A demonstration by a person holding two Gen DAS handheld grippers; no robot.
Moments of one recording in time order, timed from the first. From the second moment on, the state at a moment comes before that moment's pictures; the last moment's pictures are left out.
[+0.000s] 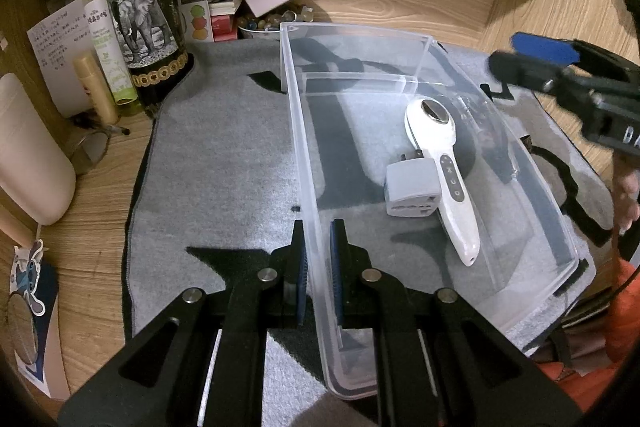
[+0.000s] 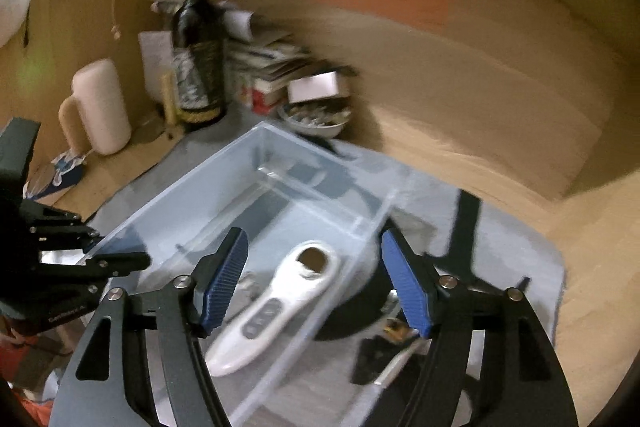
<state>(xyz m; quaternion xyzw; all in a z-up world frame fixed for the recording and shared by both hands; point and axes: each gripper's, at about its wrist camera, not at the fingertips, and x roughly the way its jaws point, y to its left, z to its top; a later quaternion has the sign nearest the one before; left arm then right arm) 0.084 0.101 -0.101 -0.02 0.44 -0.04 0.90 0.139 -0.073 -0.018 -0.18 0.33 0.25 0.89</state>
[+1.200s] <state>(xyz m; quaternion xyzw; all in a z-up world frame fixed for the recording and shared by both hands) 0.084 0.101 -0.101 -0.02 0.44 -0.04 0.90 0.163 -0.196 -0.104 -0.11 0.45 0.11 0.88</state>
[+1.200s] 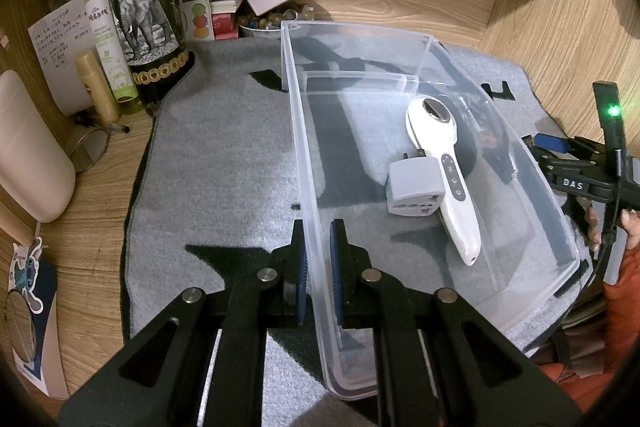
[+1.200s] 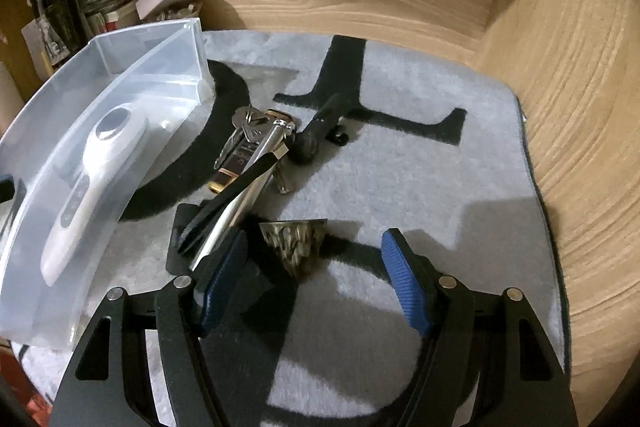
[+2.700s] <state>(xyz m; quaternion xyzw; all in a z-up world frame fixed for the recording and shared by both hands) 0.083 0.102 -0.100 -0.02 0.44 -0.04 0.90 0.133 -0.103 0.001 -0.14 0.29 0.23 0.92</state>
